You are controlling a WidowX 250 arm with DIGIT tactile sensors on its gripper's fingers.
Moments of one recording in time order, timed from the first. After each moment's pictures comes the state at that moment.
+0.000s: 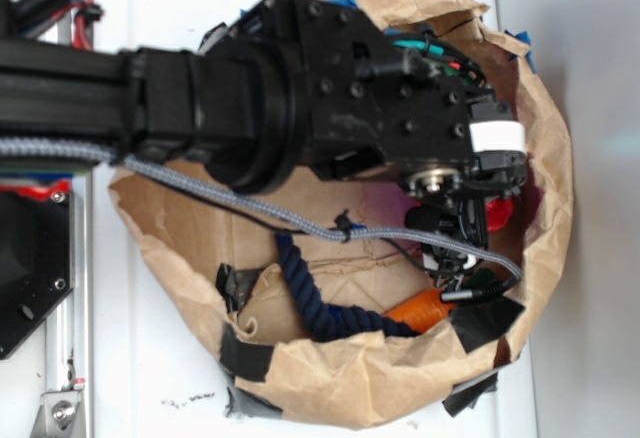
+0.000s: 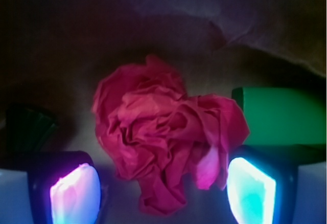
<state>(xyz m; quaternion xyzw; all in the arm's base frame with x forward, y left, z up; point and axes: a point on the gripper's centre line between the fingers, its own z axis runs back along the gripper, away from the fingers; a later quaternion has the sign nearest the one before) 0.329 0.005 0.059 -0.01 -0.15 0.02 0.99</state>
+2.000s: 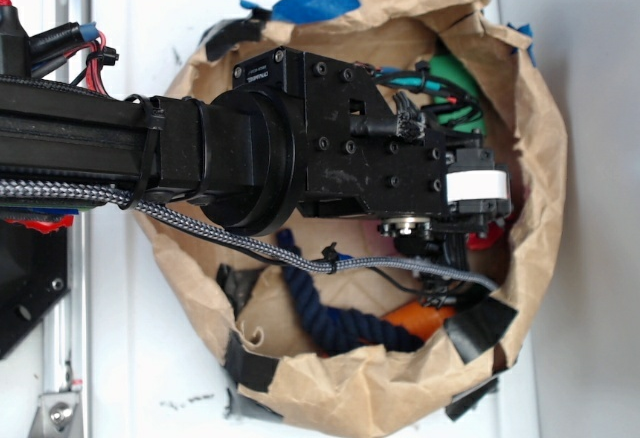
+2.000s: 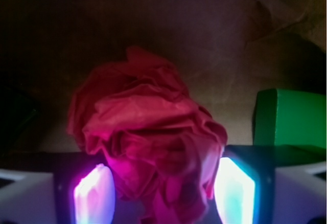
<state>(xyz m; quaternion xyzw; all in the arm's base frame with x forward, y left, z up) 0.326 -0.009 0.039 0.01 -0.16 -0.02 0.99</state>
